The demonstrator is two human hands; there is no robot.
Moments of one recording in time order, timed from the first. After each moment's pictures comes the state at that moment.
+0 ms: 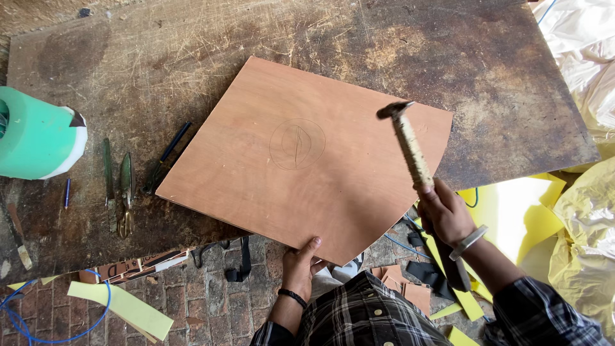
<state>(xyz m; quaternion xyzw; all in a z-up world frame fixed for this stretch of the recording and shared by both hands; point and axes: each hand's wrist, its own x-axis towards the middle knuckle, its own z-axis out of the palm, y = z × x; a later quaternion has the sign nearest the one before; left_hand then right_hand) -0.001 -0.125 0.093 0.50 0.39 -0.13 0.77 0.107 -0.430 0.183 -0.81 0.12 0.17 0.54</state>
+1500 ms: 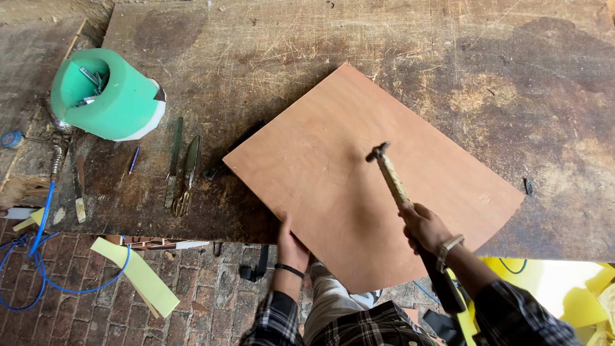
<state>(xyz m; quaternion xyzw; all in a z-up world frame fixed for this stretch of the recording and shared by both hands) 0.068 0.022 0.050 0.26 0.35 0.03 0.90 0.180 -0.272 0.164 -0.78 0.16 0.36 0.49</state>
